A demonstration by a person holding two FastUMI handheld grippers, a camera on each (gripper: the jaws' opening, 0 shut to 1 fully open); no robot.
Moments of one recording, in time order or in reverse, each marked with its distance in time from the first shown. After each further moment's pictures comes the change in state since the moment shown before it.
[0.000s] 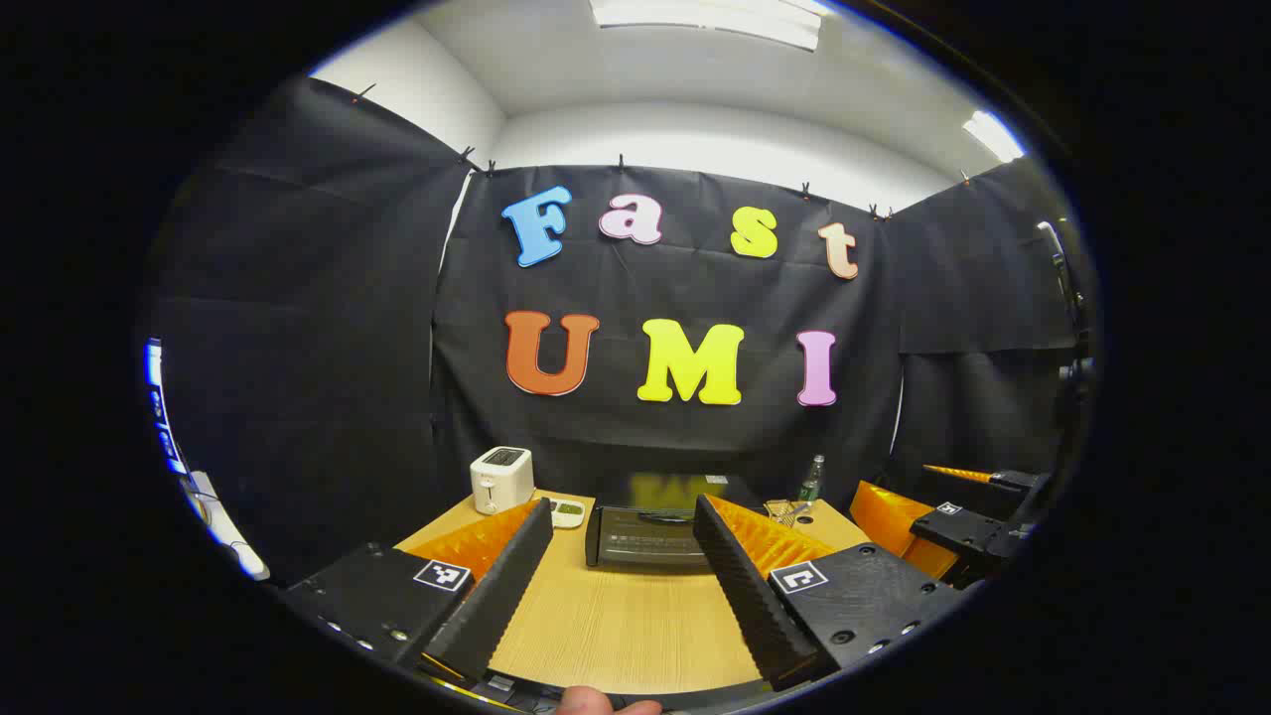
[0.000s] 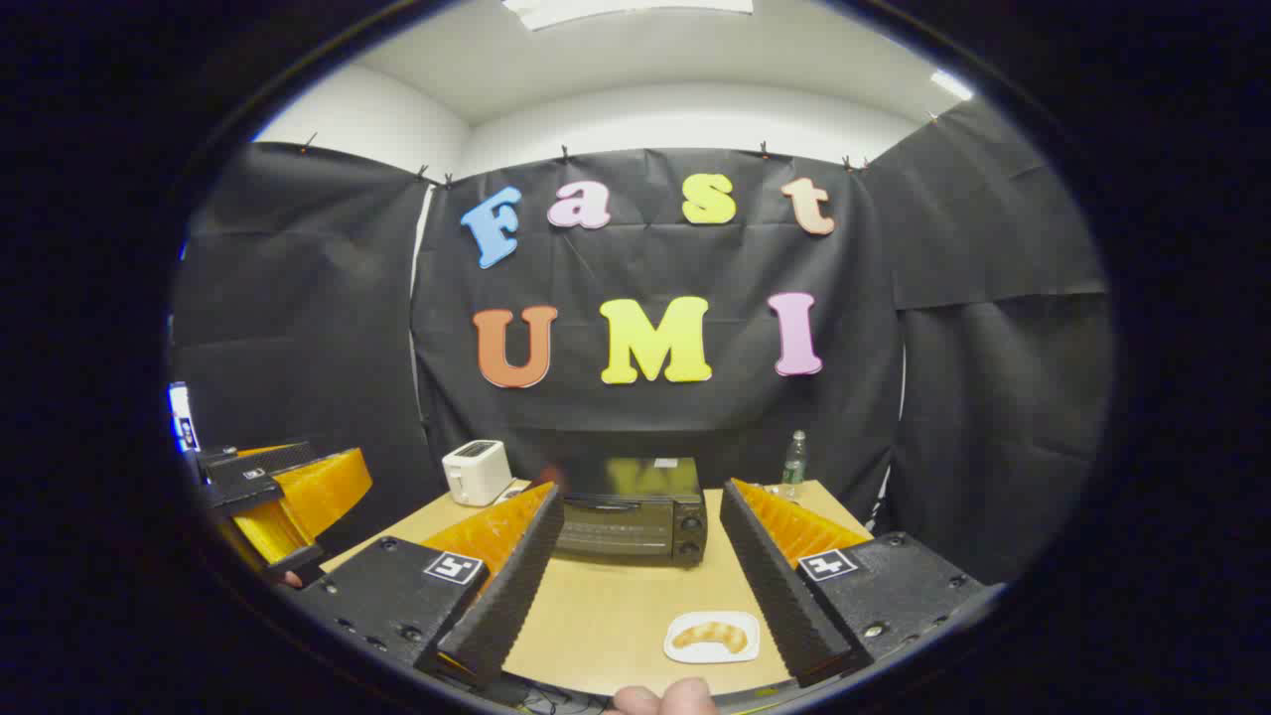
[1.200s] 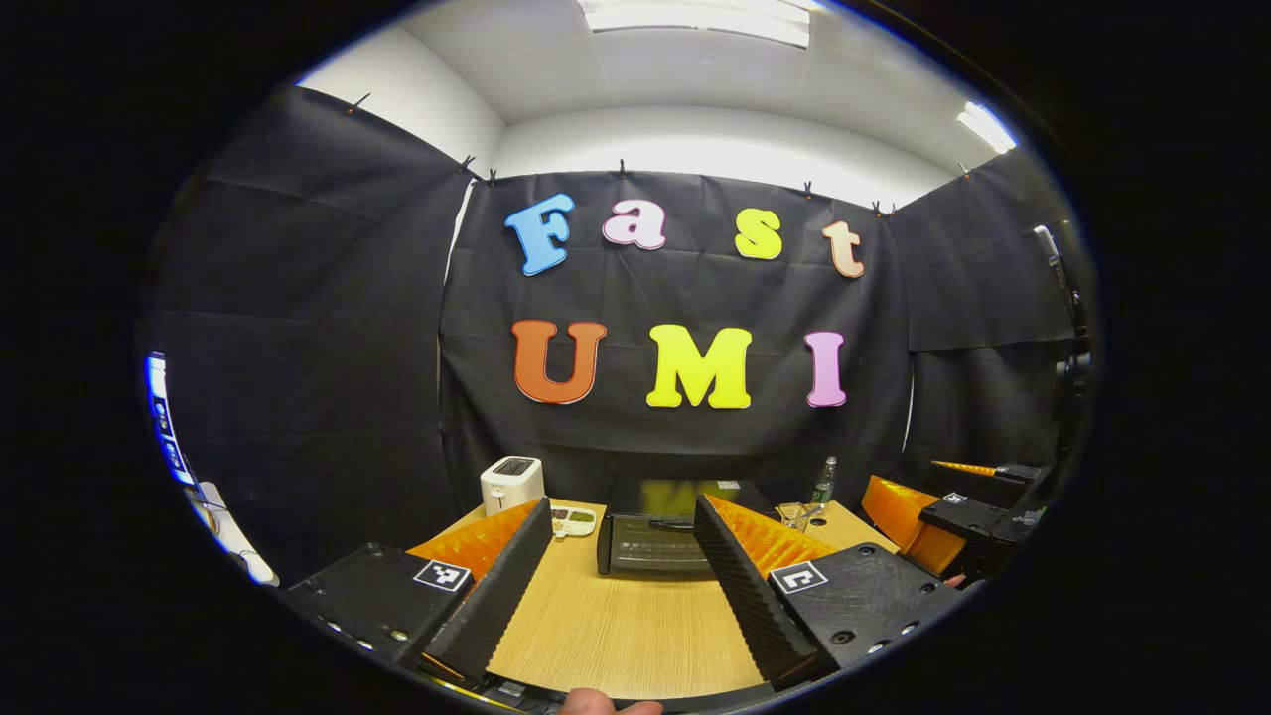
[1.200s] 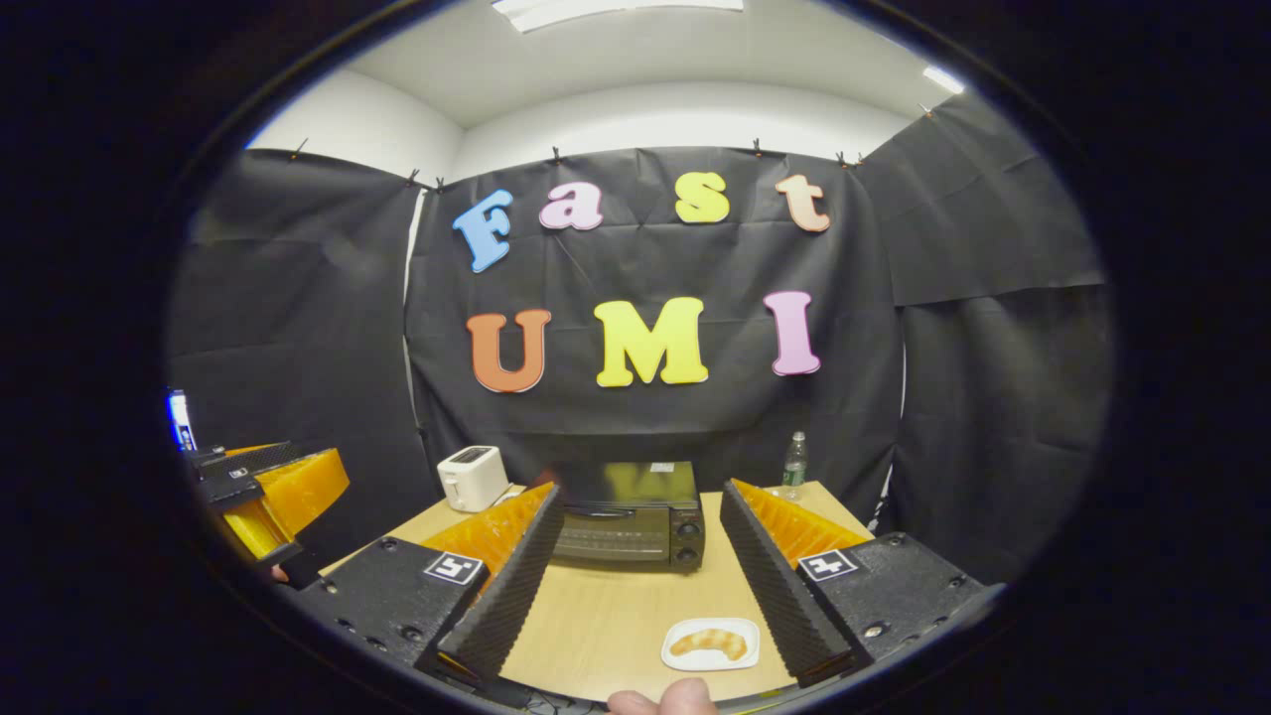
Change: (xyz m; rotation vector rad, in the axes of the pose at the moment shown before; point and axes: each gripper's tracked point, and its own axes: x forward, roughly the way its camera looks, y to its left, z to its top) left arm 0.008 0.009 0.003 0.024 -0.013 0.029; right arm 0.016 -0.016 0.001 0.034 0.002 -0.013
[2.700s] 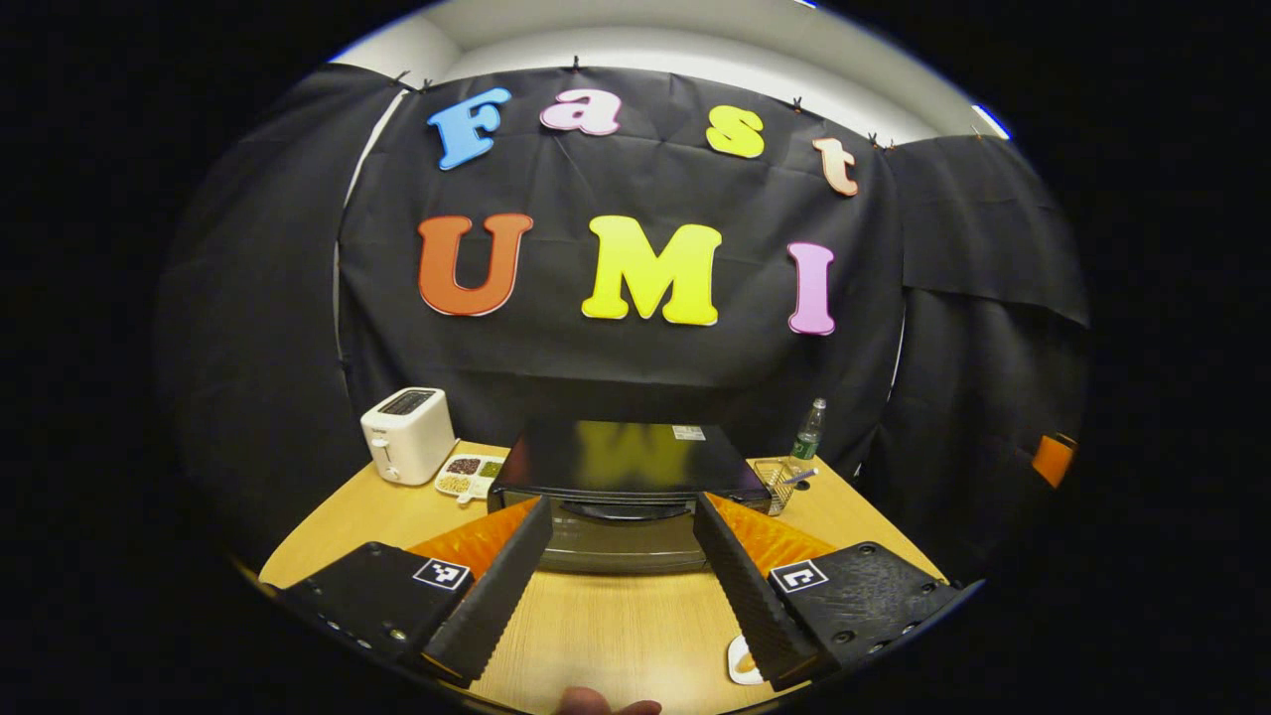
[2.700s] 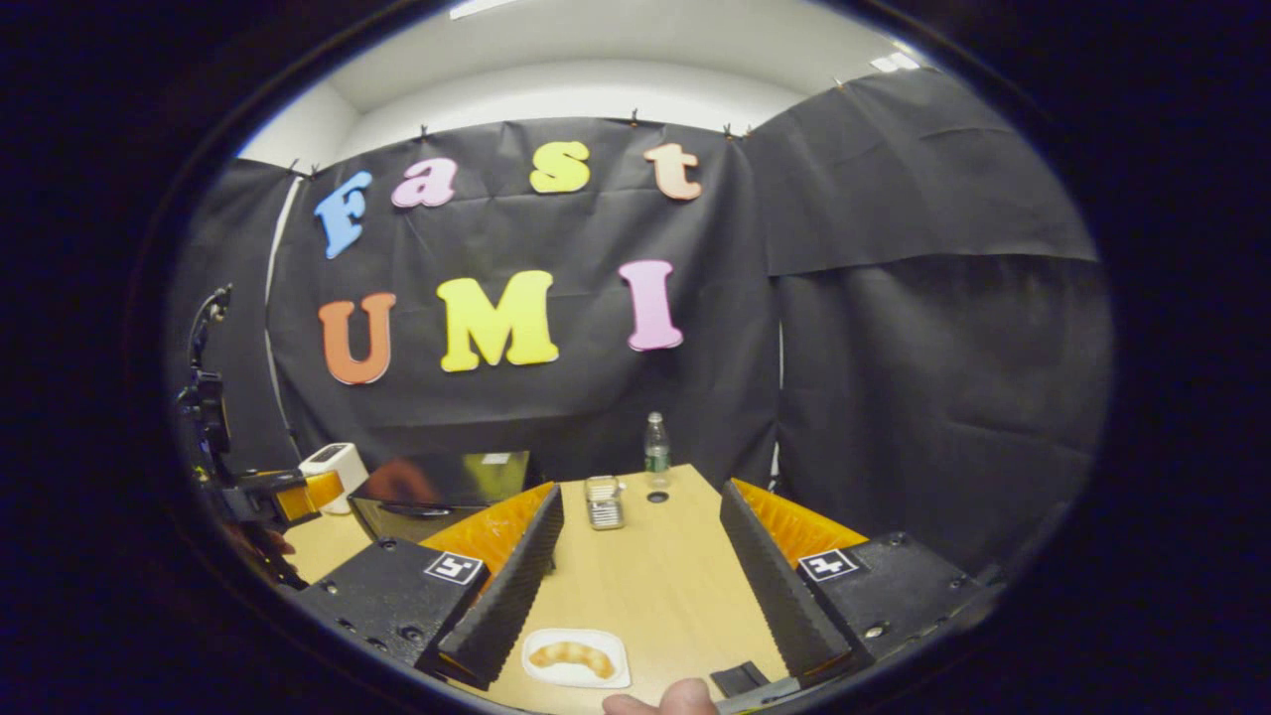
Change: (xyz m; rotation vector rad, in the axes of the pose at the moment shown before) left arm 0.223 -0.094 -0.111 0.002 0.284 -0.153; right arm 0.042 -0.210 -0.029 0.075 0.084 -0.377
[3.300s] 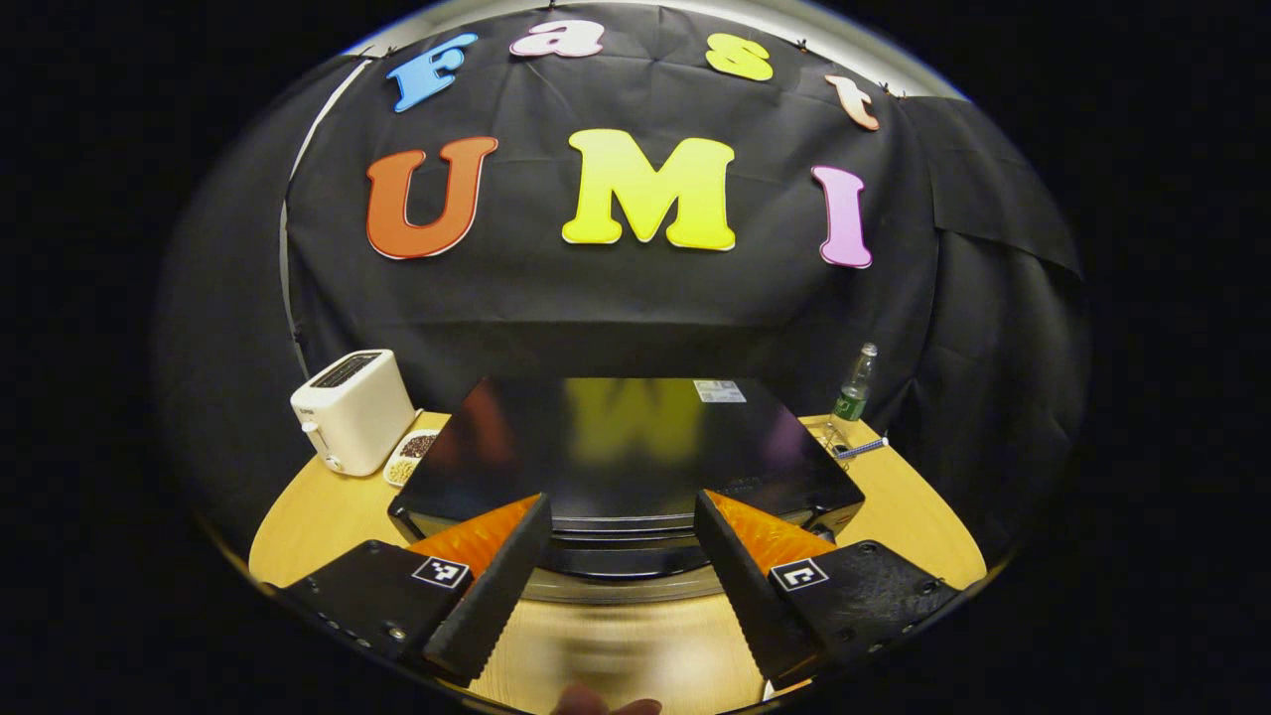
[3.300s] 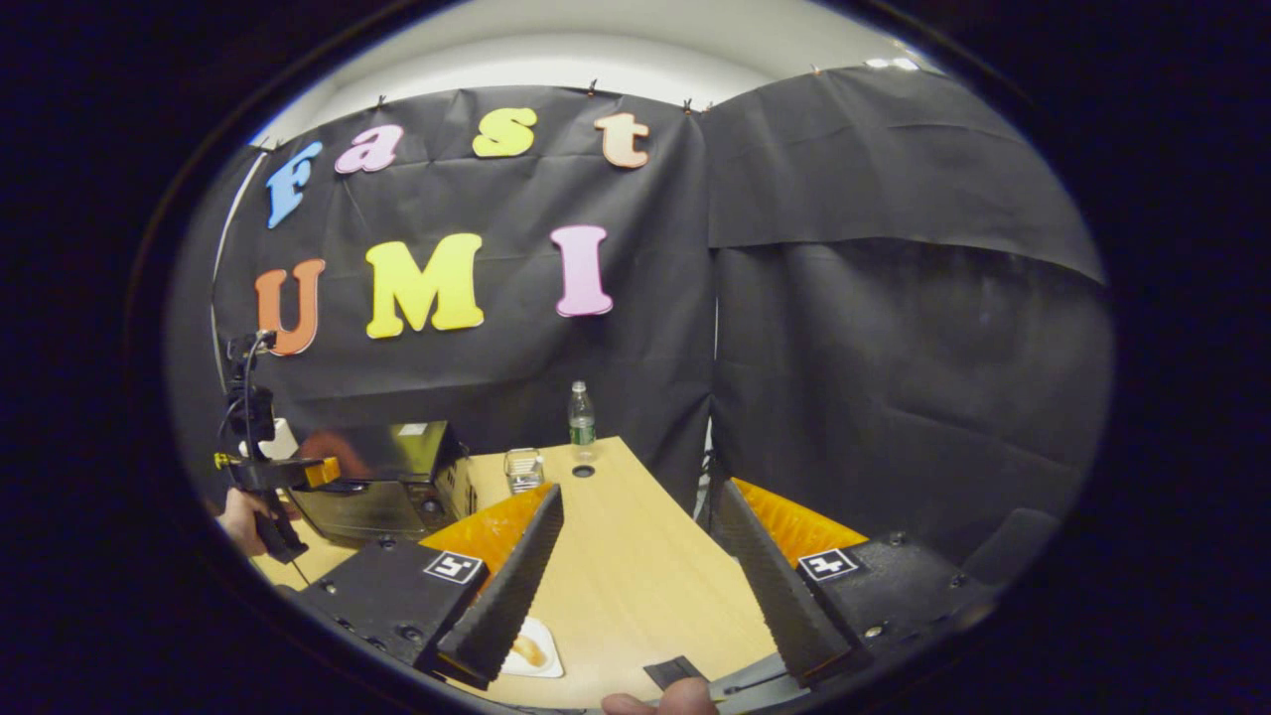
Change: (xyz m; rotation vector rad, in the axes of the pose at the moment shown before) left arm 0.138 0.008 -0.055 0.009 0.163 0.008; right arm 0.015 -0.054 -0.014 -0.037 0.092 -0.159
